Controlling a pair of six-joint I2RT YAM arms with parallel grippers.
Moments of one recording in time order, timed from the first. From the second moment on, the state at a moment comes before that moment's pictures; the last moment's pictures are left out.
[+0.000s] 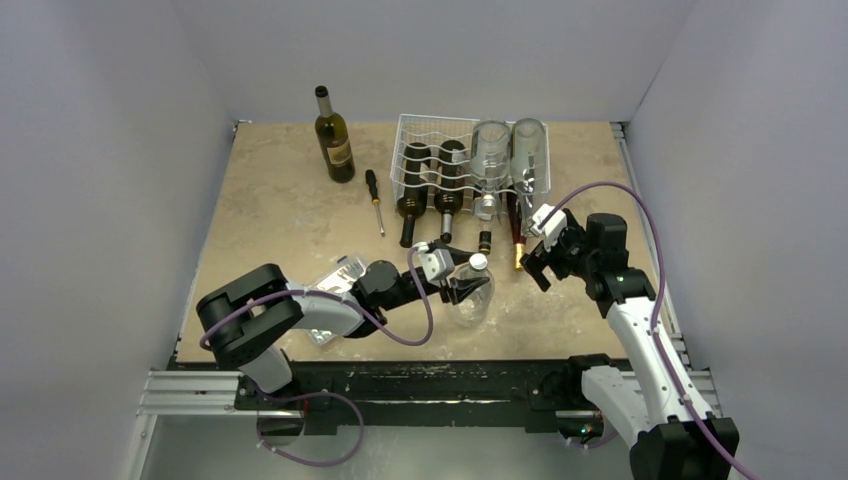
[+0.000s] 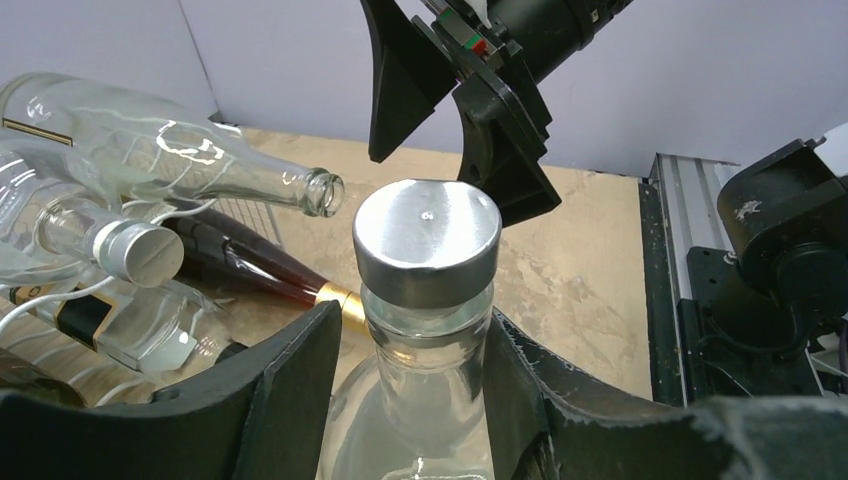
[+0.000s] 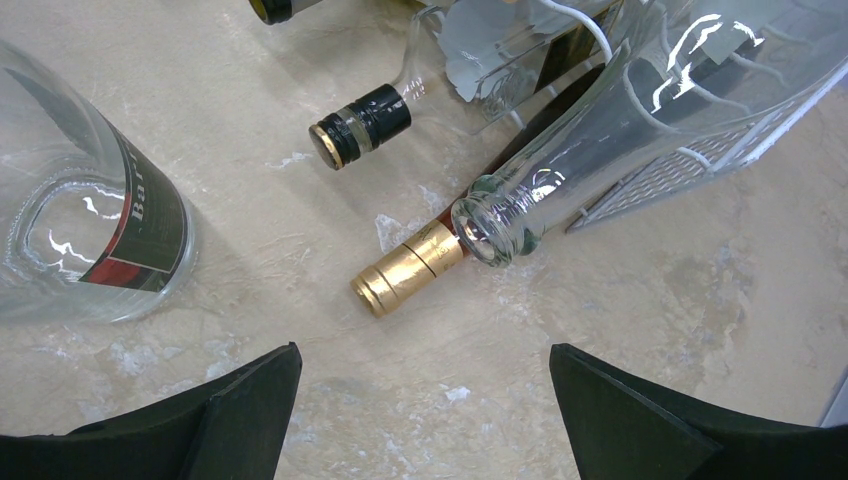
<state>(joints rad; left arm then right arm) -1.00 1.61 0.55 1.24 0.22 0.01 0.08 0.86 0.68 -0.49 -0.40 -0.64</state>
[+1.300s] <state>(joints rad) -0.89 1.06 0.59 0.36 0.11 -0.18 0.08 0.86 0.68 -0.49 -0.40 -0.64</state>
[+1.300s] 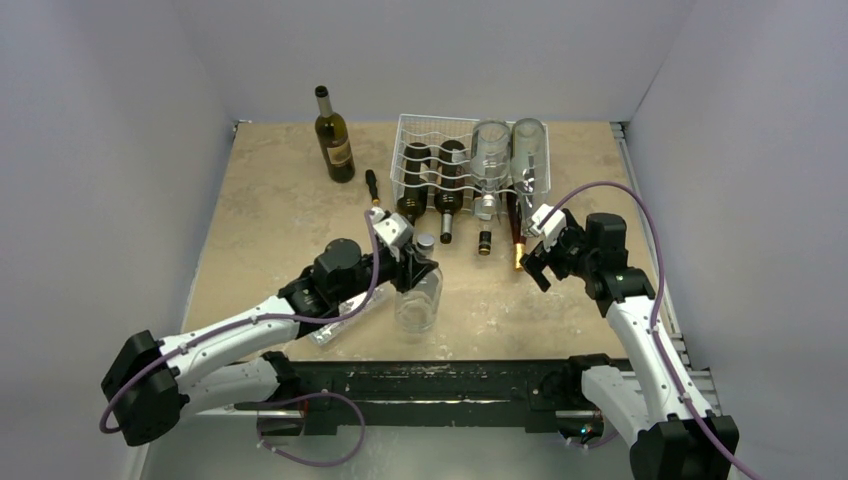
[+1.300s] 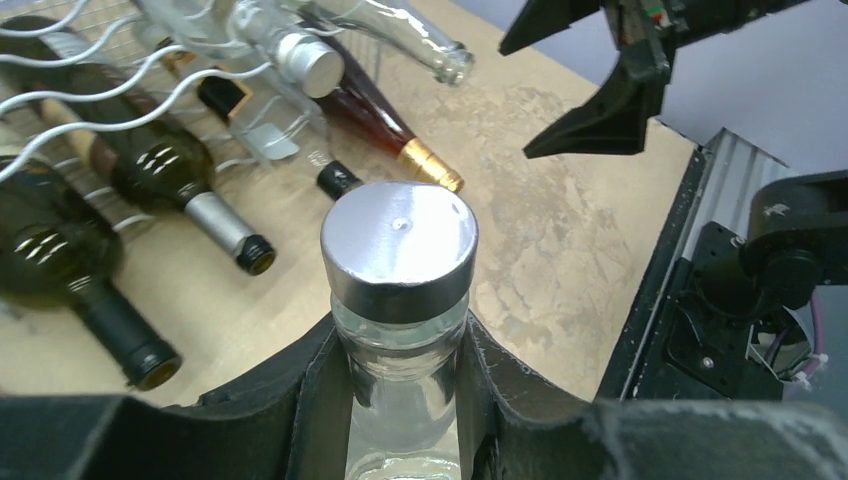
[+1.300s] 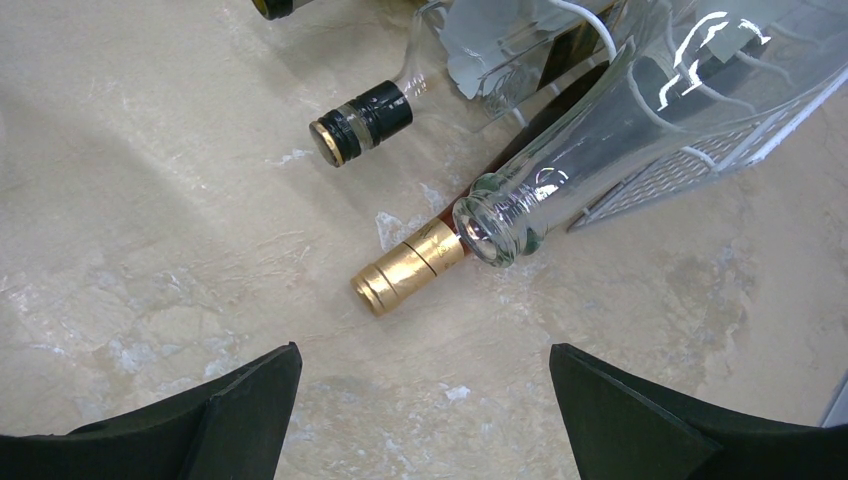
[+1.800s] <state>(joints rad) -0.75 0.85 0.64 0.10 -0.03 -0.14 0.08 0.86 0.68 -0.49 -0.40 -0.65</state>
